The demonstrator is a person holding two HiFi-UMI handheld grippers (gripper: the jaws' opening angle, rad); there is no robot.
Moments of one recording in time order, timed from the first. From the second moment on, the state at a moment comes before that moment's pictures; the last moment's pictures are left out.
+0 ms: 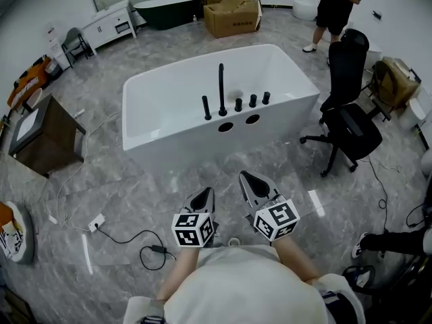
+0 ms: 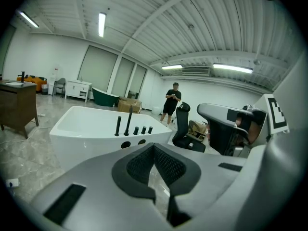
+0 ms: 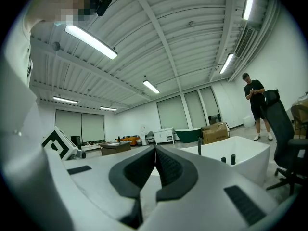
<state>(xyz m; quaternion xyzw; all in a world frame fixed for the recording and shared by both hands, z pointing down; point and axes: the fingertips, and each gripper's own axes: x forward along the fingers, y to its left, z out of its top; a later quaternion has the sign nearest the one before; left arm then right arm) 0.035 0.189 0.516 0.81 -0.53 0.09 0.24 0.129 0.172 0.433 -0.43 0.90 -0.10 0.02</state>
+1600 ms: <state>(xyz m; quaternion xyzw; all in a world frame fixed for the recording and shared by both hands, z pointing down) -0.041 -0.049 0.524 0.81 -0.51 0.08 0.26 0.056 -0.073 0.431 -0.45 0.89 -0.08 -0.01</state>
